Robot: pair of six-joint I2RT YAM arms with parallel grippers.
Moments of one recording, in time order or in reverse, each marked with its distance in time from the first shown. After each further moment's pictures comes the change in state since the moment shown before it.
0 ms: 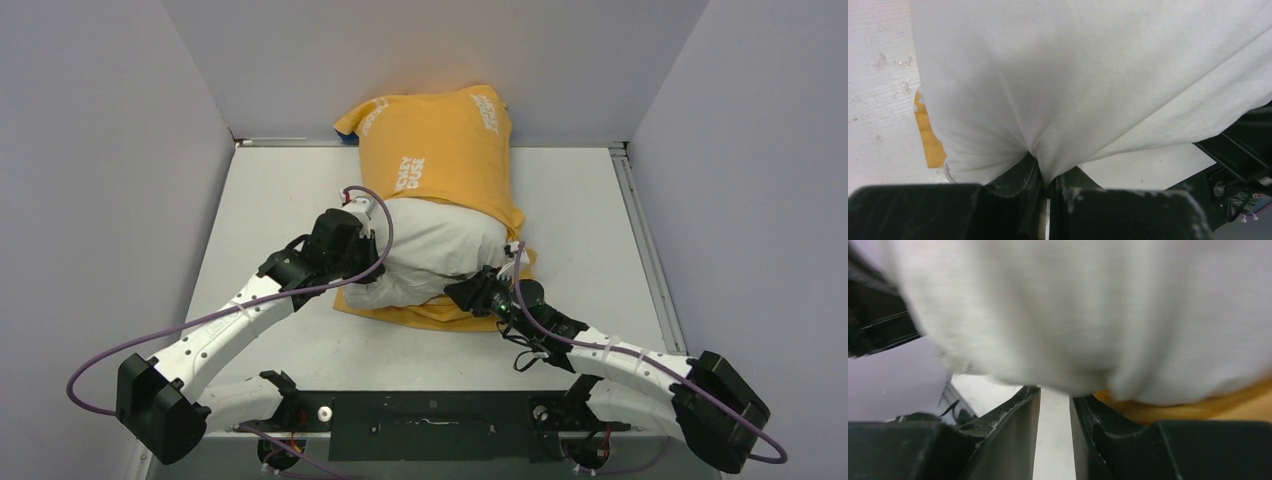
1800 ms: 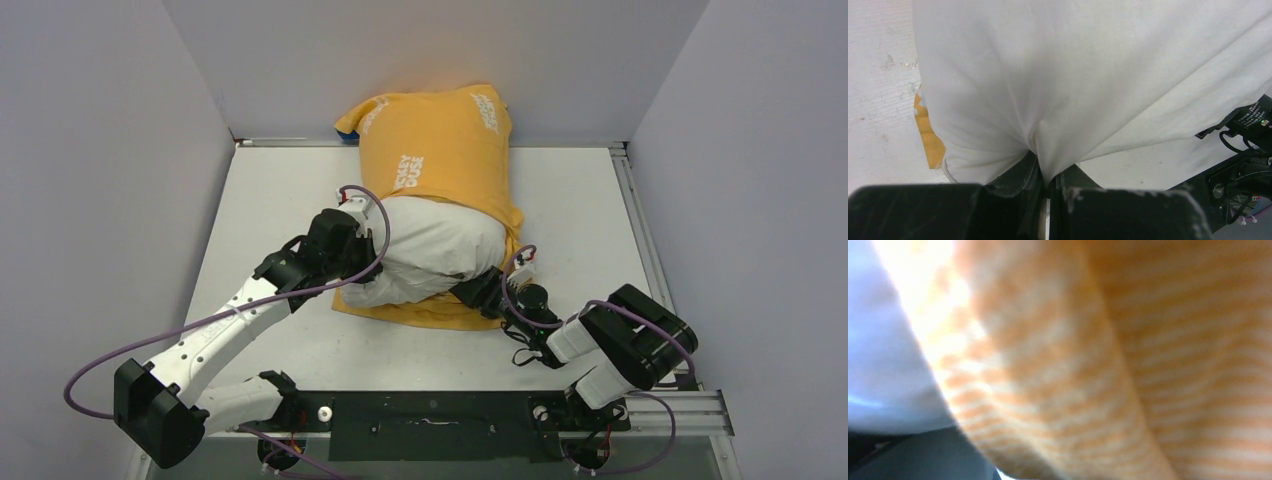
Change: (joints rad) left arm 0.006 -0.022 0.000 -0.008 -0.005 0.000; right arm -0.235 0.547 -0.207 0.736 -0.179 0.177
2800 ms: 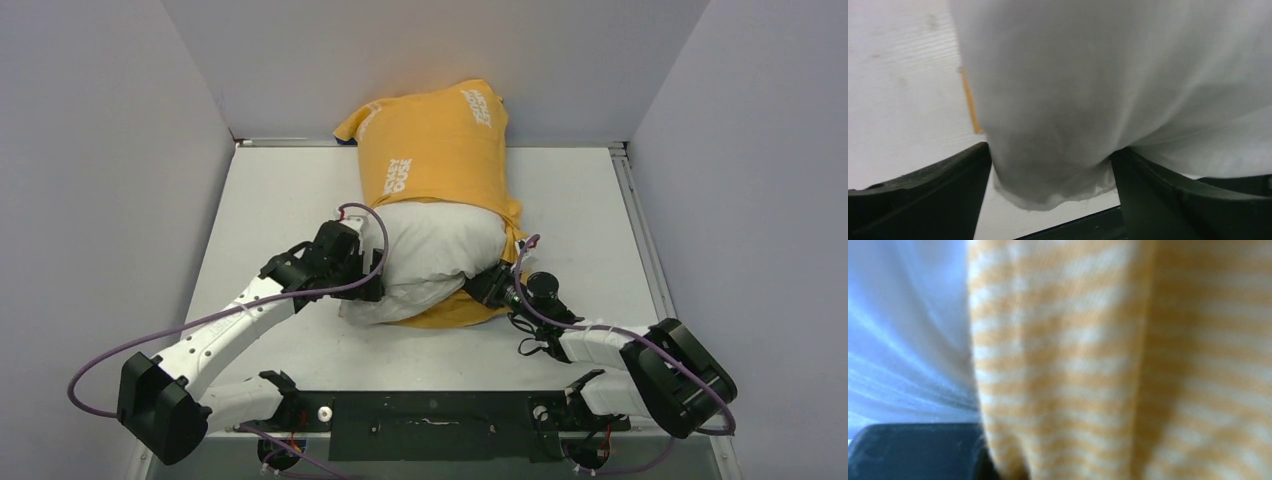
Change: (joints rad) left arm 0.010 0.013 -0.018 -0.212 -0.126 0.015; right arm -0.054 -0.250 0.064 -0.248 -0.120 -0.132
